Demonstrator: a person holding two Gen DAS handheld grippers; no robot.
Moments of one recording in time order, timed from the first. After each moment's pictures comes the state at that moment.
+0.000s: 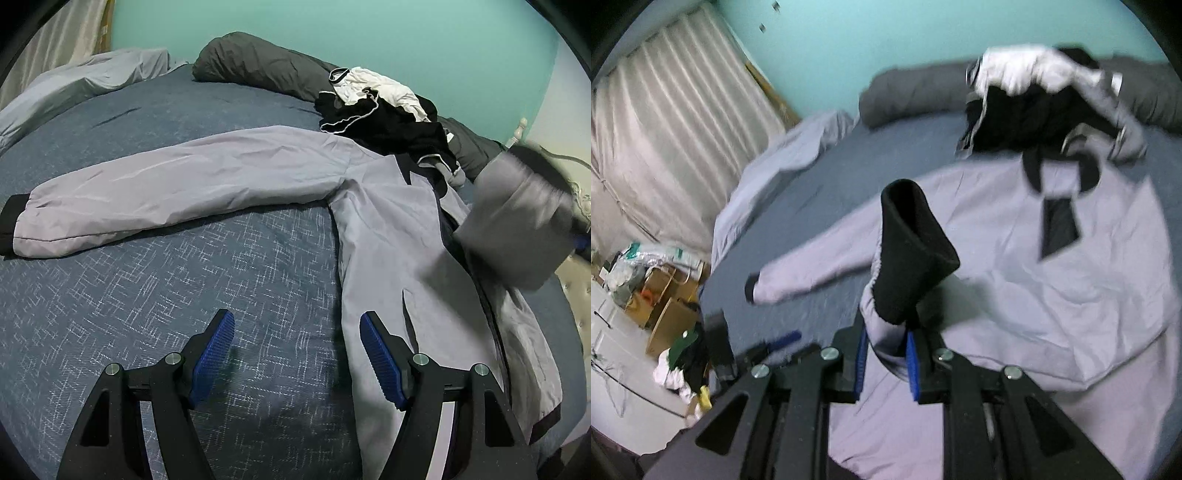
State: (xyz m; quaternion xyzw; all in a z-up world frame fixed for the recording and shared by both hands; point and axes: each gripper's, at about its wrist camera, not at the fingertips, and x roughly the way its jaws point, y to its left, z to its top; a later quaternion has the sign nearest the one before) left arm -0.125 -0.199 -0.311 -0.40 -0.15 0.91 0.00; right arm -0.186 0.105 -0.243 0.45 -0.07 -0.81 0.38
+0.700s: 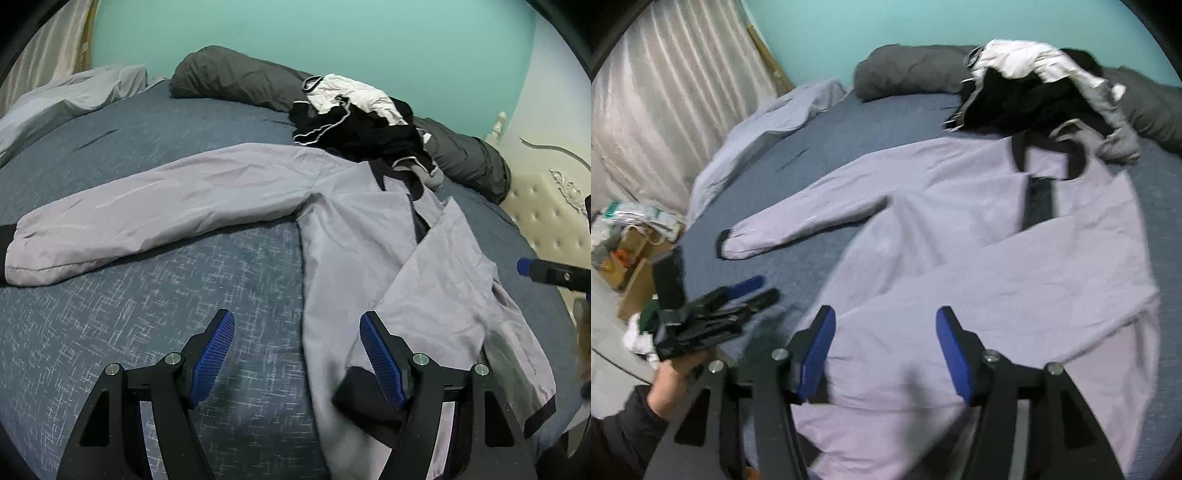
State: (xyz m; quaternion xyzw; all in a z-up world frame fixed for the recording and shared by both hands) left arm -0.128 -0.172 -0.292 -0.38 -0.12 0.92 0.05; right arm -0.170 0.136 -0.255 0.45 0.01 -0.83 0.34
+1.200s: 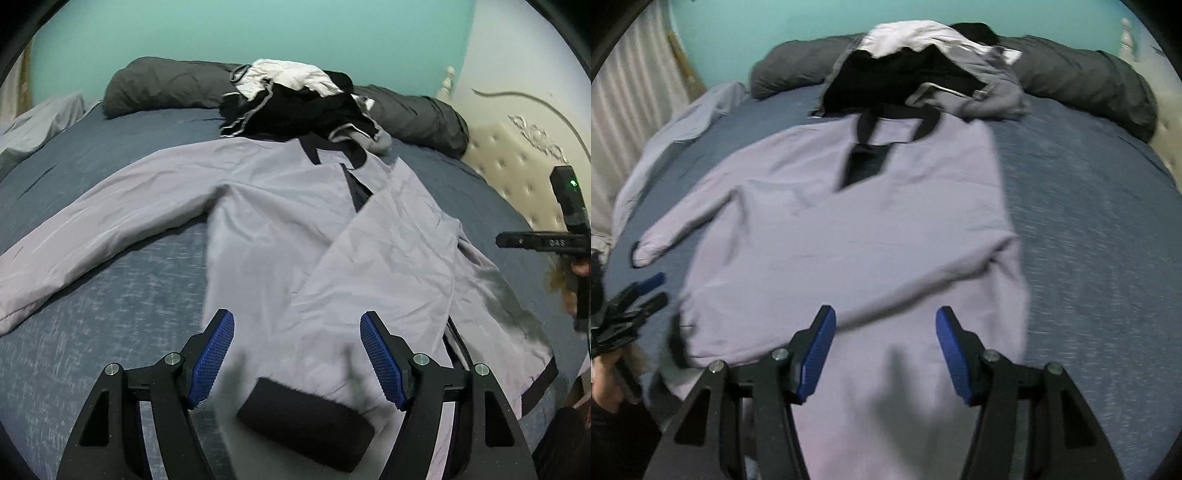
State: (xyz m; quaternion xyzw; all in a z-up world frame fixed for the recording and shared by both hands) left arm -0.148 -0.092 -0.296 -0.39 -0.05 0.91 0.13; right arm -0.218 0.279 -0.299 0.49 0.04 -0.85 0.18
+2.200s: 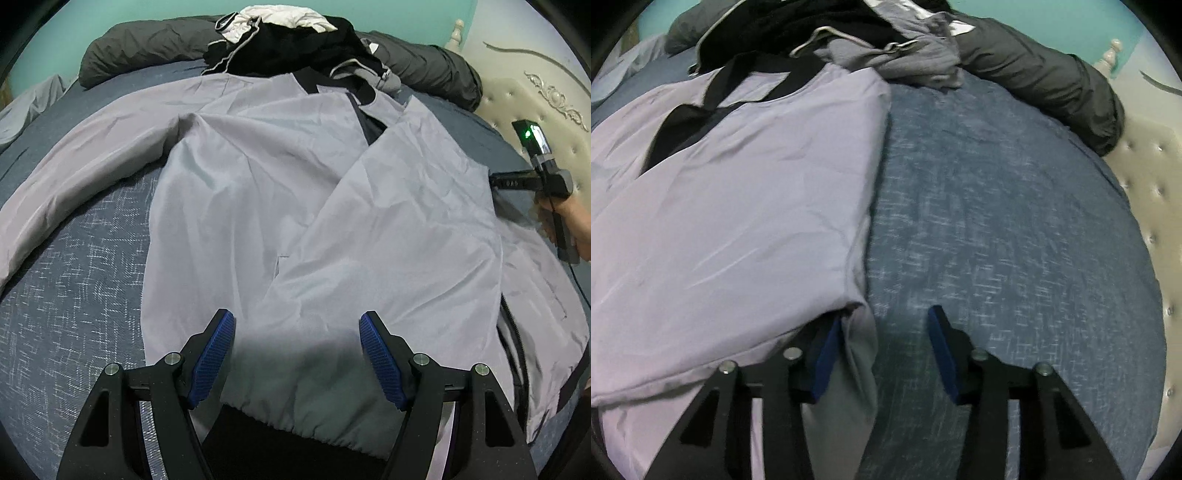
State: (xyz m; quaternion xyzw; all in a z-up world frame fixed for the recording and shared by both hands) left arm -0.192 -0.065 -0.365 -0.47 -0.02 0.87 0.12; right arm -0.345 0.328 -0.385 0.50 0.16 -0.85 0.03
